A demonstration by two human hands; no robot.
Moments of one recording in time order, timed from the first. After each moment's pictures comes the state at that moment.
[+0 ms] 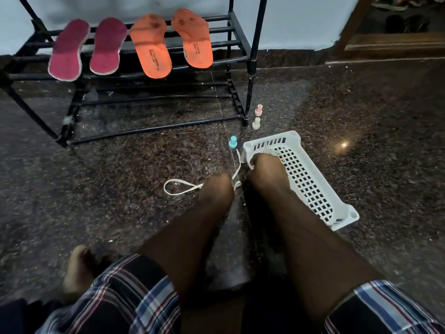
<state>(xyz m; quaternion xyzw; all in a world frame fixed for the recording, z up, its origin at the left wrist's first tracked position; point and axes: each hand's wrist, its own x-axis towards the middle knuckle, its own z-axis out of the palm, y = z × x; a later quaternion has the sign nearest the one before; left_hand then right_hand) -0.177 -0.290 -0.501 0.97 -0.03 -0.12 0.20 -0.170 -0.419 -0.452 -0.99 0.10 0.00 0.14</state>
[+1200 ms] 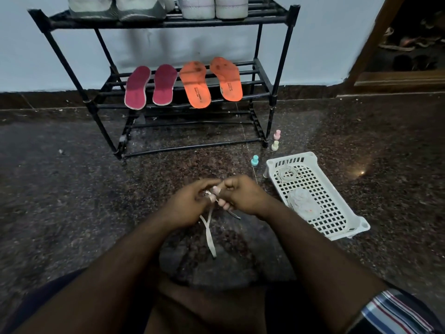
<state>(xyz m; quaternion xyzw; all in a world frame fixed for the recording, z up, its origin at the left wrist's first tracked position) -0.249 -0.133 -0.397 0.88 -0.13 -0.11 0.44 -0.235 -0.319 -0.382 -0.80 -0.07 0.23 0.55</state>
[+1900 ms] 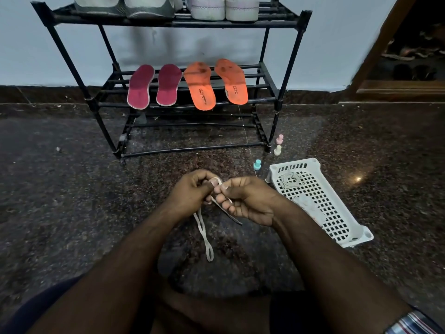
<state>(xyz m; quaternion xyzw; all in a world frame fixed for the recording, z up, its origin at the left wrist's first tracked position) -0.231 -0.139 -0.383 0.77 -0.05 -0.09 0.63 -0.239 -0.317 -0.351 -0.58 0.06 0.34 0.74</state>
